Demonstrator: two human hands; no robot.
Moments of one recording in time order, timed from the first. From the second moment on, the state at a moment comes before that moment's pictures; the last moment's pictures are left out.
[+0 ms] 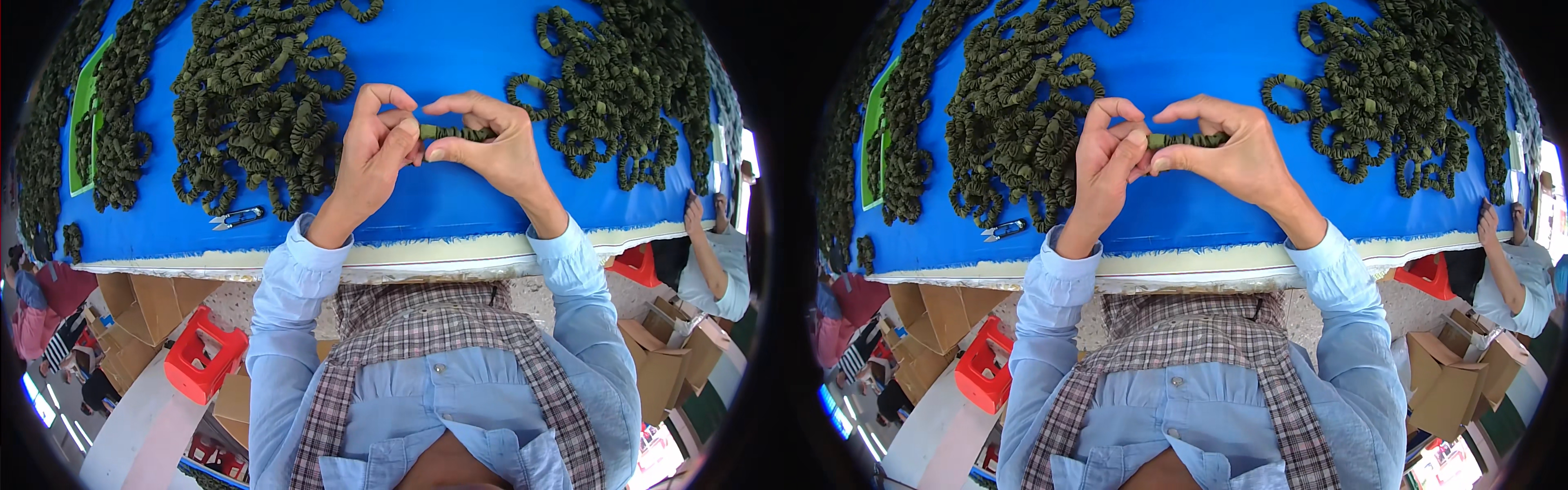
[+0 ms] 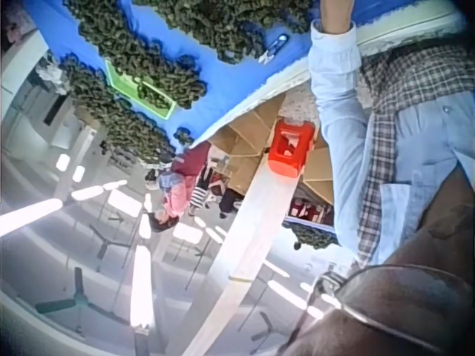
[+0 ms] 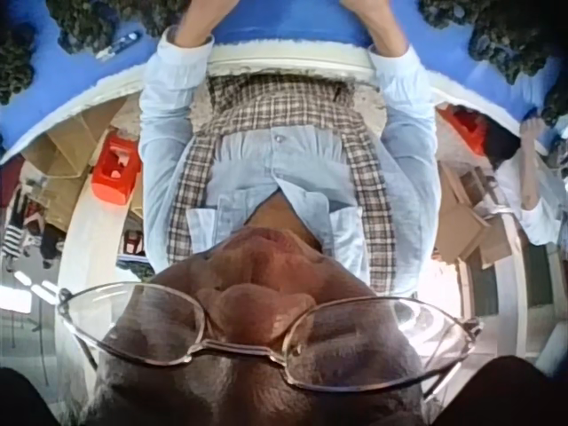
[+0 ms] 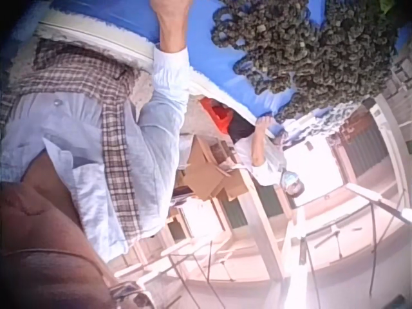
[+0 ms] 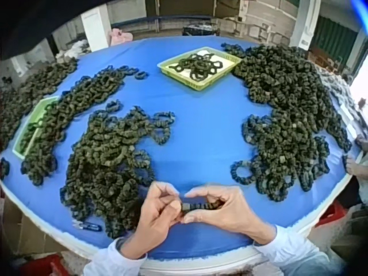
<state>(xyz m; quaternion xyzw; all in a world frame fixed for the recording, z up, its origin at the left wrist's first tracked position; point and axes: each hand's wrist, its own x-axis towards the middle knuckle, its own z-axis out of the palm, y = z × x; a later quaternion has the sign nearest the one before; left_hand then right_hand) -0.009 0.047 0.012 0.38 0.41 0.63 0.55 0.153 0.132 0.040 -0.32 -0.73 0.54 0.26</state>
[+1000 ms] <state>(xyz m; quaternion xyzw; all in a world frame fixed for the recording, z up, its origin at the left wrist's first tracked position) -0.016 0.049 0.011 0.37 0.46 0.61 0.53 0.155 0.135 0.040 -0.30 -0.69 0.59 0.29</state>
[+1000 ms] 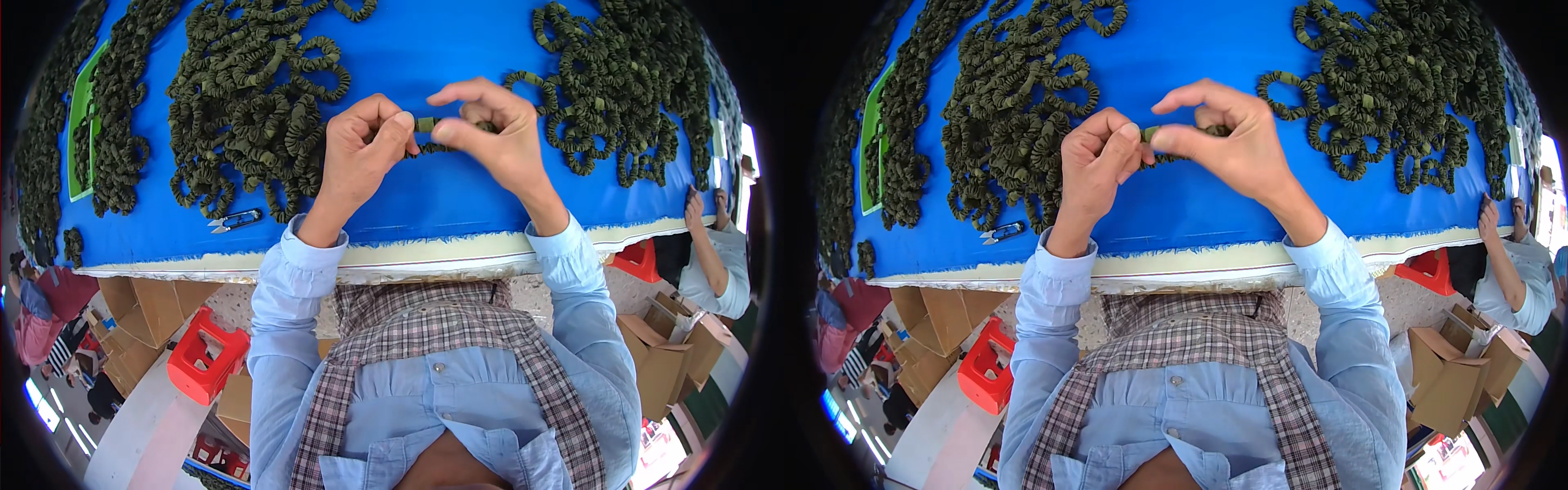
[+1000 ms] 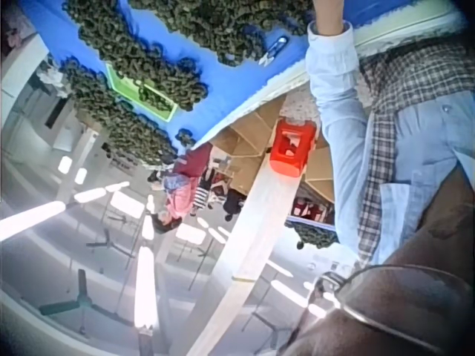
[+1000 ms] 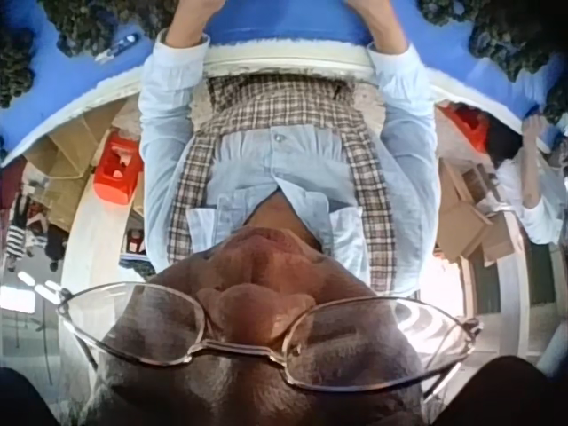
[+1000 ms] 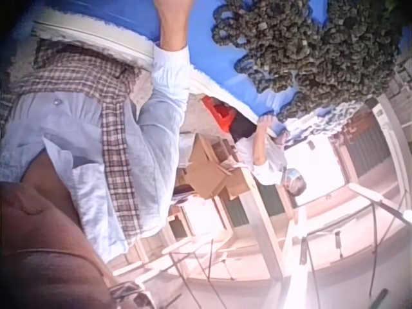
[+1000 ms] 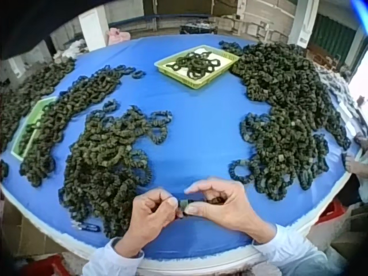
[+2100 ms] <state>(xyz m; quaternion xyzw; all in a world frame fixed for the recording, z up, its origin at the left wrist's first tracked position) -0.012 0.047 0.014 0.35 0.48 0.60 0.53 0.154 0.122 0.041 -0.27 -0.77 0.49 0.31</state>
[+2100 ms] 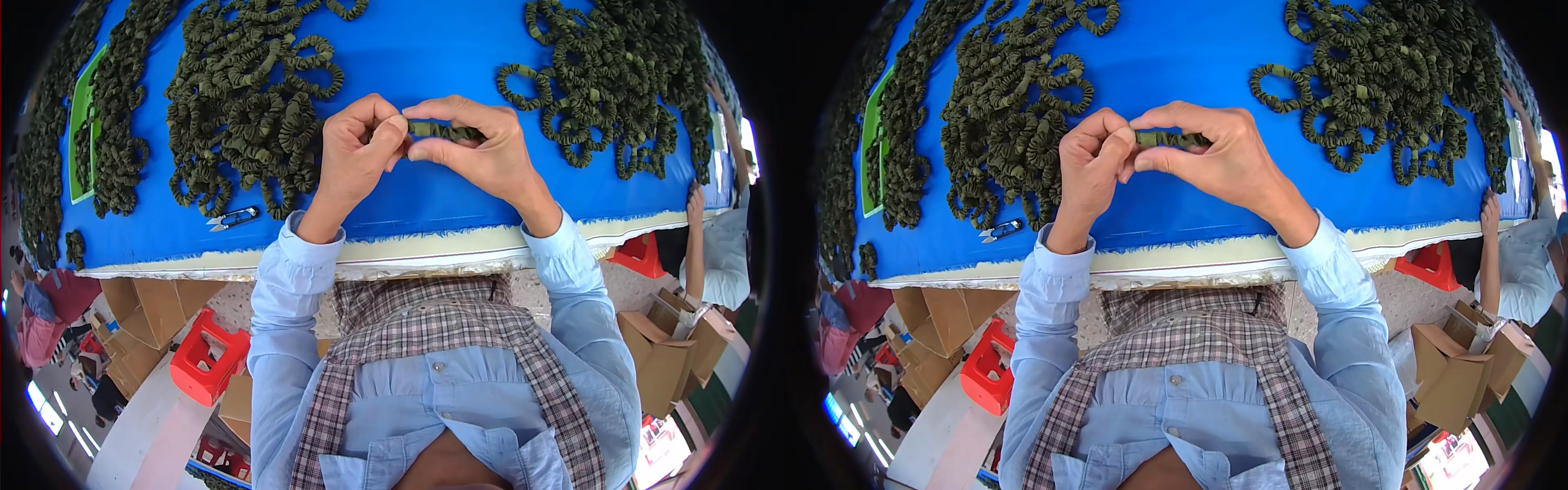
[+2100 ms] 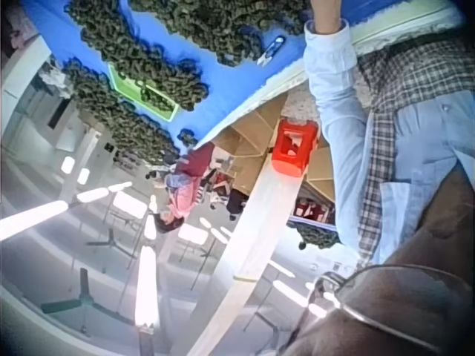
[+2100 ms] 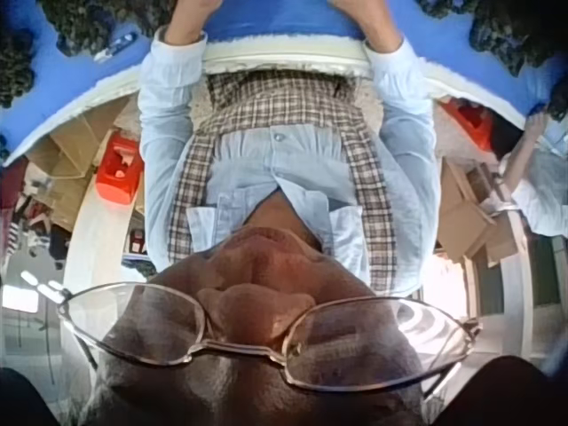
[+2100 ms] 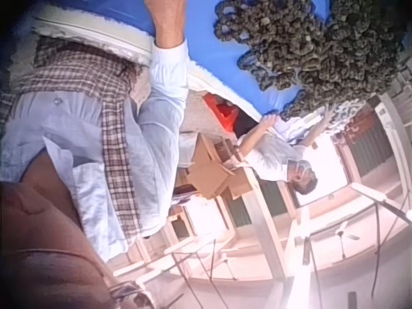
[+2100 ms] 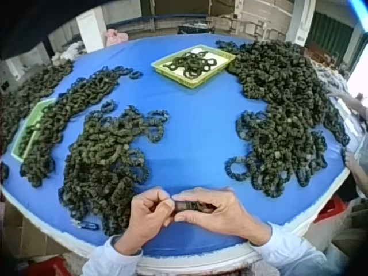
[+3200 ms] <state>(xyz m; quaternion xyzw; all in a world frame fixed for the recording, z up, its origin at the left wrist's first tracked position) -0.006 0.049 -0.007 0.37 0.40 0.59 0.60 0.159 0.127 0.027 -0.25 -0.47 0.79 0.29</state>
